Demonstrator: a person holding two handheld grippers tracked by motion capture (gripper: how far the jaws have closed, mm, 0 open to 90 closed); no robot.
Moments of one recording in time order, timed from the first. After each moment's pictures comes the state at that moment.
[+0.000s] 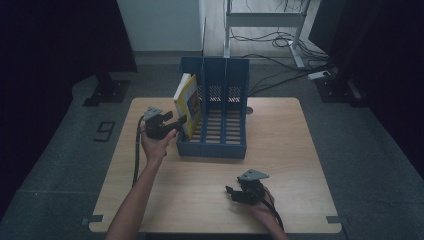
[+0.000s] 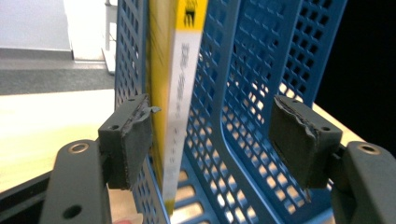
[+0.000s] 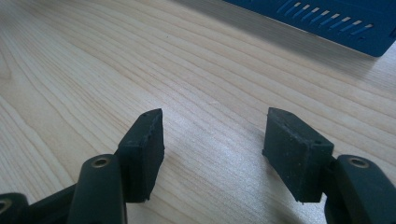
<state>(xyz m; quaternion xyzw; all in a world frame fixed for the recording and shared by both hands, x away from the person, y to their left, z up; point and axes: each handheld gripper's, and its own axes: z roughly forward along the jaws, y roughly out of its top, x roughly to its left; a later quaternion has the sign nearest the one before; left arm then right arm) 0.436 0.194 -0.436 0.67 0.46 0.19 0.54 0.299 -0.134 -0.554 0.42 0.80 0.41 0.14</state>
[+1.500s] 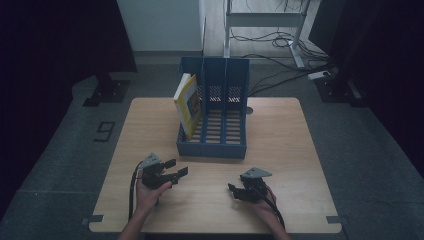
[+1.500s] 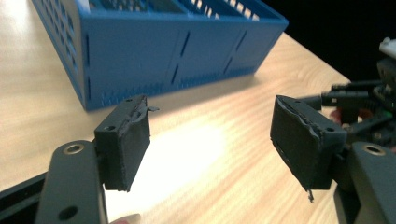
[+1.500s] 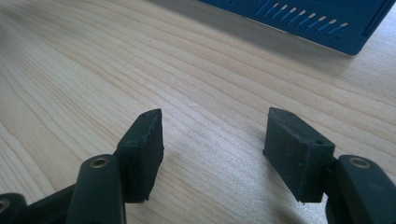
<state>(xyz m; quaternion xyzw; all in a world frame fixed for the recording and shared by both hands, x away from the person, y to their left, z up) 0.321 0.208 -0.510 0.74 0.42 0.08 0.52 0.305 -0.141 -0.554 0.43 0.79 0.41 0.14</state>
